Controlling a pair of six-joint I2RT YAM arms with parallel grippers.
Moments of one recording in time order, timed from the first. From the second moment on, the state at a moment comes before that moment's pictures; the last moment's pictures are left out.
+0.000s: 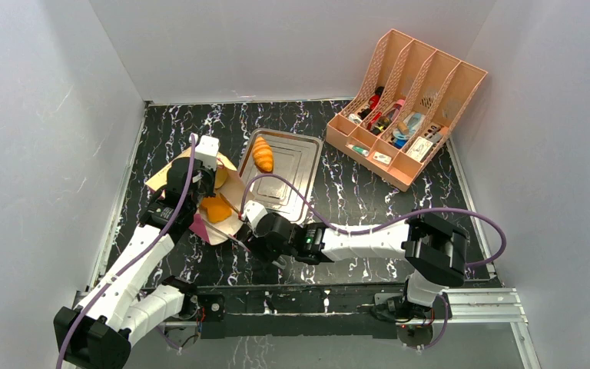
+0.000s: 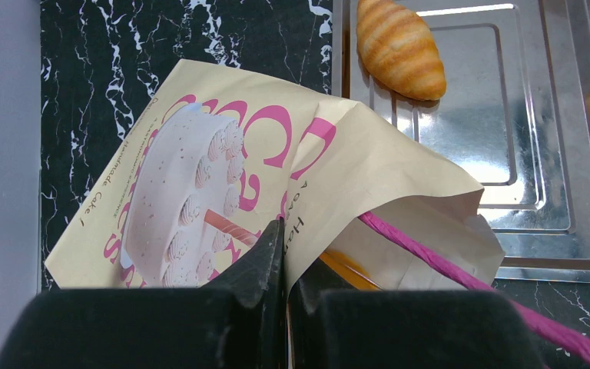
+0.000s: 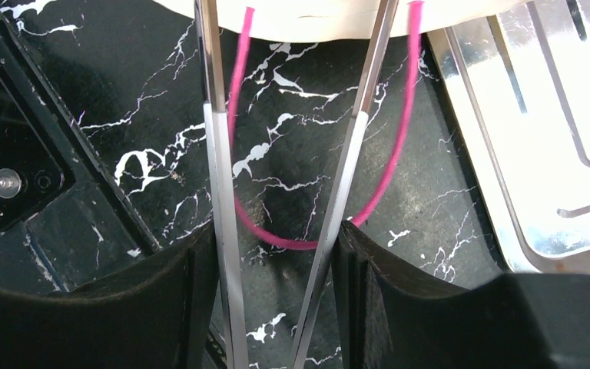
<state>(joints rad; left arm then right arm) -0.37 0.92 0.77 -0.33 -0.24 0.10 1.26 1.65 1.01 -0.06 0.16 0.25</state>
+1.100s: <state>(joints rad) -0.37 0.92 0.77 -0.33 -0.22 0.08 1.23 1.76 1.30 -0.36 0.11 0.35</state>
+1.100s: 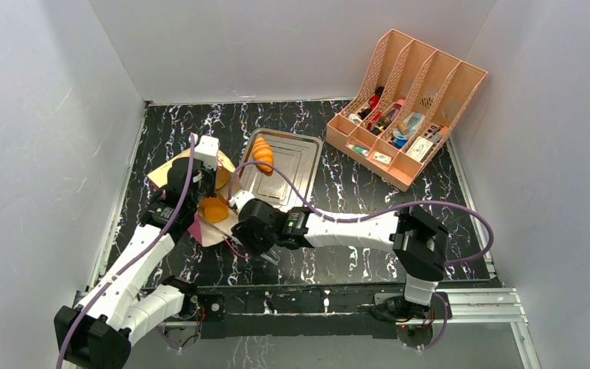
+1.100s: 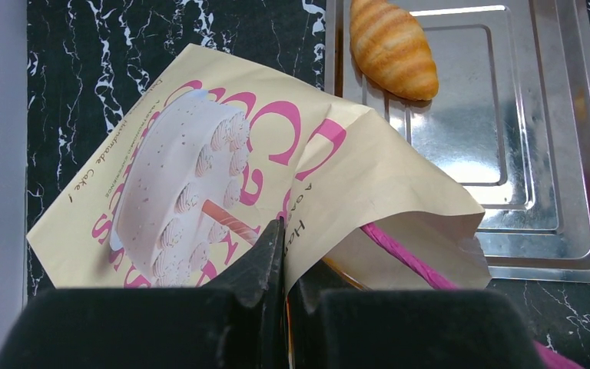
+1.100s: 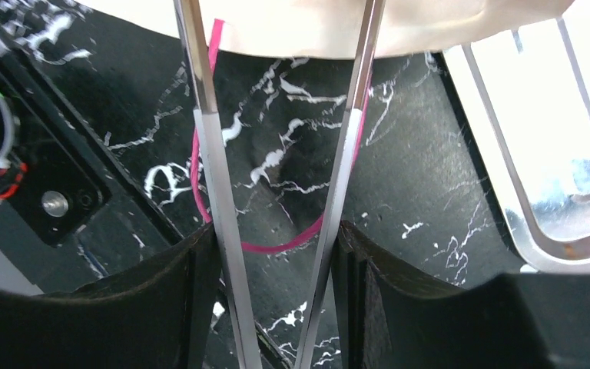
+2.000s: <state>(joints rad) -0.37 0.92 0.75 -0.31 -0.22 0.02 1.22 1.78 1.34 -0.45 0.14 0.42</state>
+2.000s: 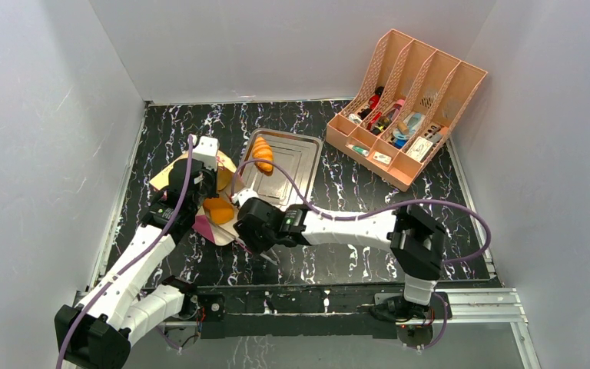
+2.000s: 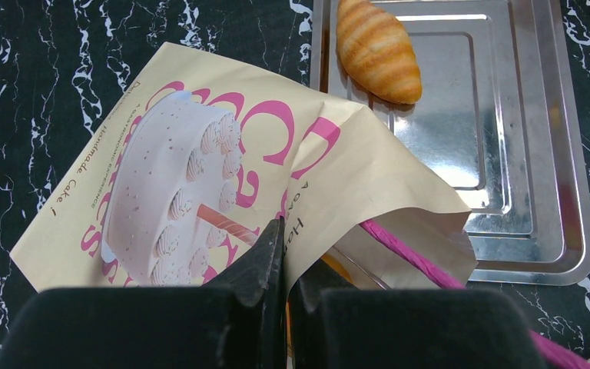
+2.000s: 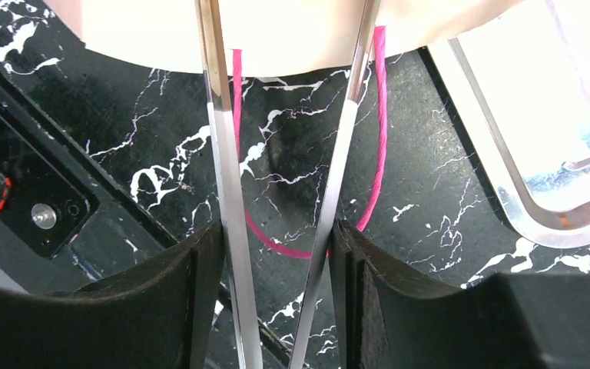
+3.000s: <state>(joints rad) -0.37 0.95 0.75 -0.30 -0.24 -0.01 1.20 1.86 1.37 -0.45 0.11 0.43</state>
